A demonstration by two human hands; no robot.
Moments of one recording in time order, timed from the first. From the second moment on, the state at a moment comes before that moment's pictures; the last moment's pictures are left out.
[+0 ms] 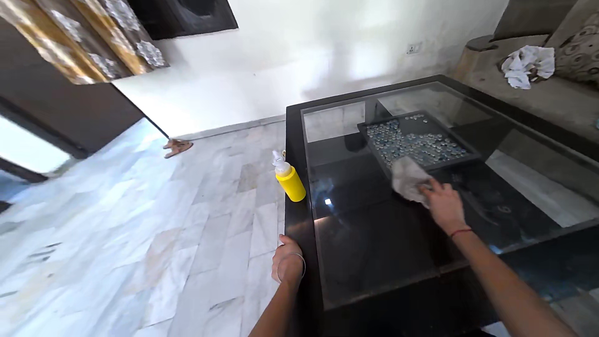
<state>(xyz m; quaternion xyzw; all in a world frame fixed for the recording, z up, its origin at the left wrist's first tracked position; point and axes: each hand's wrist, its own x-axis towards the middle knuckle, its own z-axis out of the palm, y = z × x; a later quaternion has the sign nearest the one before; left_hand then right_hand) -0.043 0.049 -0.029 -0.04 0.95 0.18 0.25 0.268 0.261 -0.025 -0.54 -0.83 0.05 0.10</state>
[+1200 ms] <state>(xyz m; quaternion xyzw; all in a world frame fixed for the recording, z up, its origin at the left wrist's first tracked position) -0.042 0.050 -0.028 -0.04 0.95 0.18 0.24 0.213 0.199 -0.036 -0.20 -0.97 0.06 0.12</state>
